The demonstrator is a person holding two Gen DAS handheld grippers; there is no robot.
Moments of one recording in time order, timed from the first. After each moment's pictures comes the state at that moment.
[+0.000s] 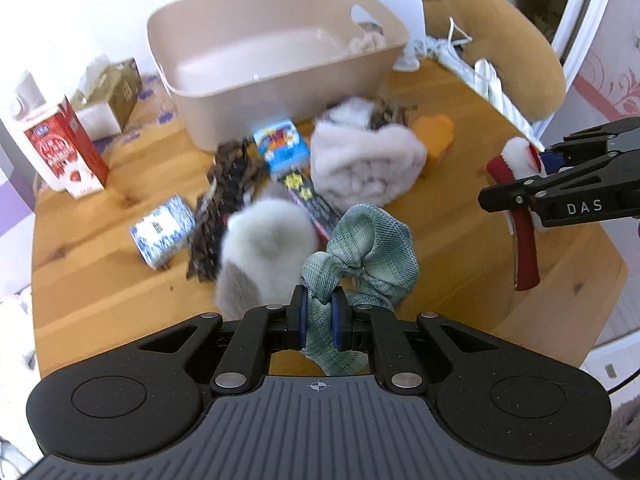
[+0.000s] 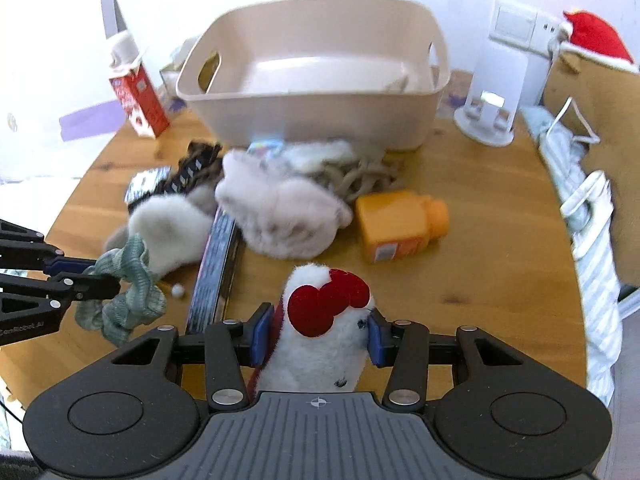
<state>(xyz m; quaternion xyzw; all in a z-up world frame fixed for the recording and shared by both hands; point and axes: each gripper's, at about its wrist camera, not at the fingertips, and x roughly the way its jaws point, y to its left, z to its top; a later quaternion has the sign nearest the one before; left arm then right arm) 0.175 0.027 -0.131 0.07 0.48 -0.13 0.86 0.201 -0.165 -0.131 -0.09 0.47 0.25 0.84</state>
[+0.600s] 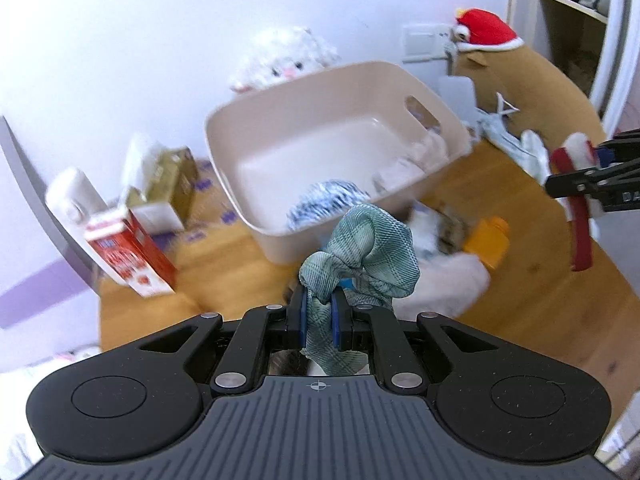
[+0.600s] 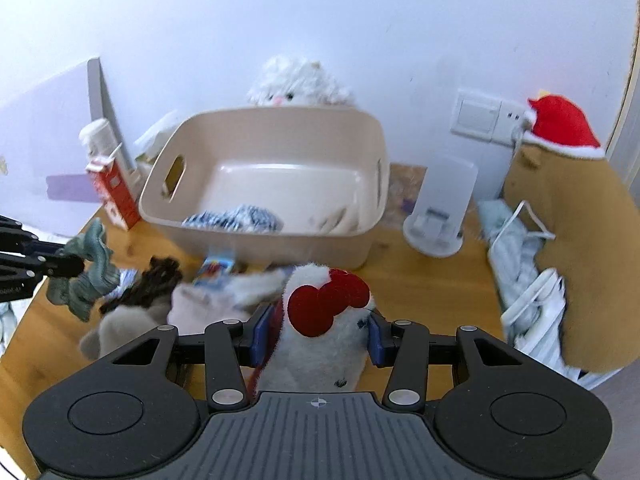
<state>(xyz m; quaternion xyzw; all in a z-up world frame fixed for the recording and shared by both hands) 0.238 0.039 -0.066 0.11 0.41 -0.07 0.90 0.261 -0.192 -0.066 -0.09 0.38 0.24 0.89</state>
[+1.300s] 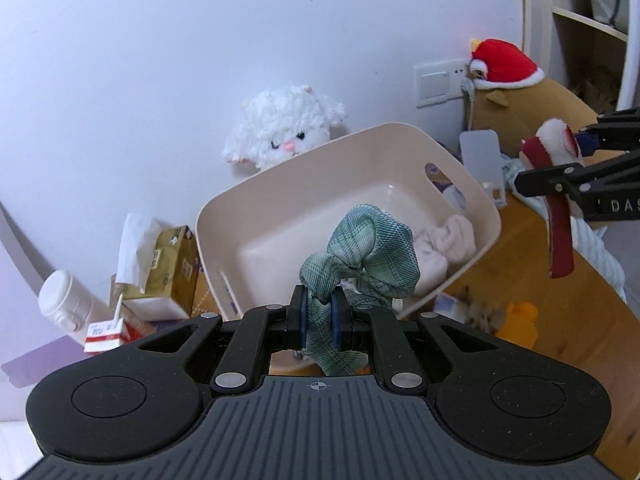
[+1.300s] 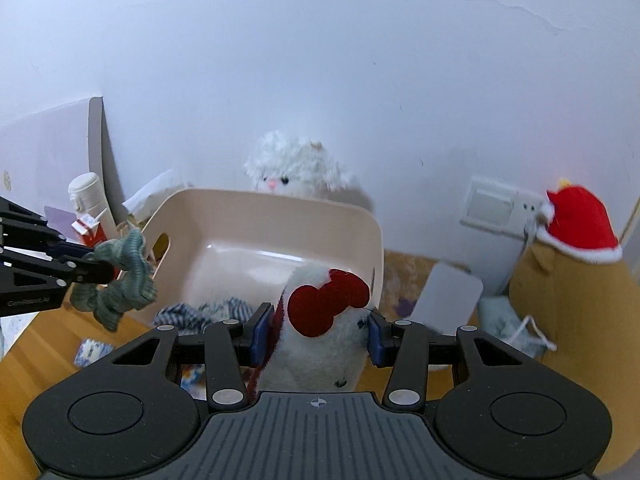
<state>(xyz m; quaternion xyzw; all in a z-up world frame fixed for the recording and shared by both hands) 0.328 0.007 -0.044 0.13 0.37 -0.07 0.92 0.334 -0.168 -0.040 -0.11 0.30 0.27 0.91</state>
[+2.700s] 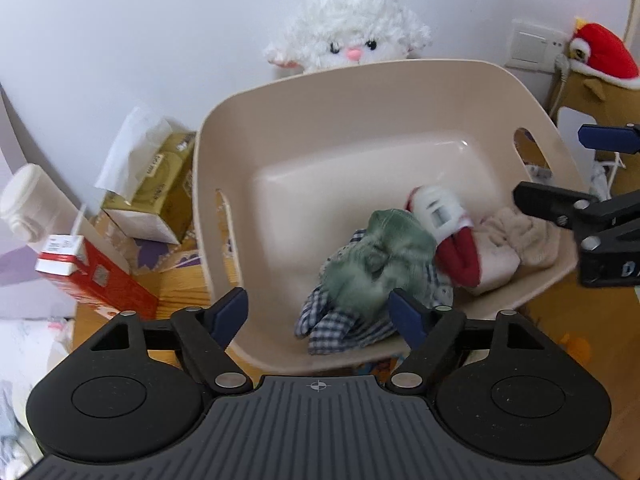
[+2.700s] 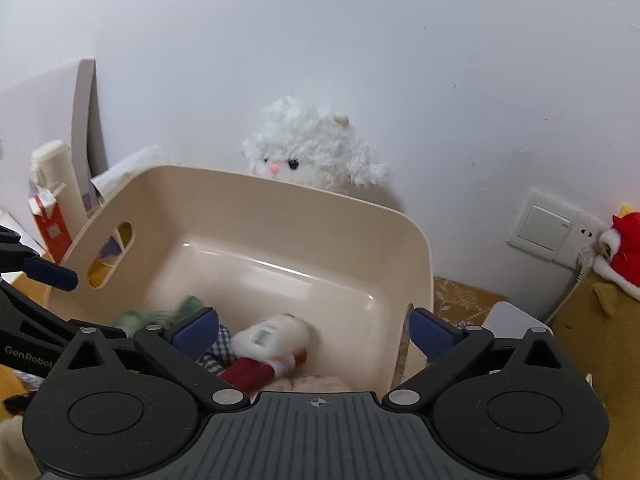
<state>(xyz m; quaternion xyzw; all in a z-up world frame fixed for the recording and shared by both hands) 0.380 0.019 -0.108 0.05 0.46 0.03 0.89 0.397 -0.117 -0.098 -0.14 0.30 0.29 0.90</state>
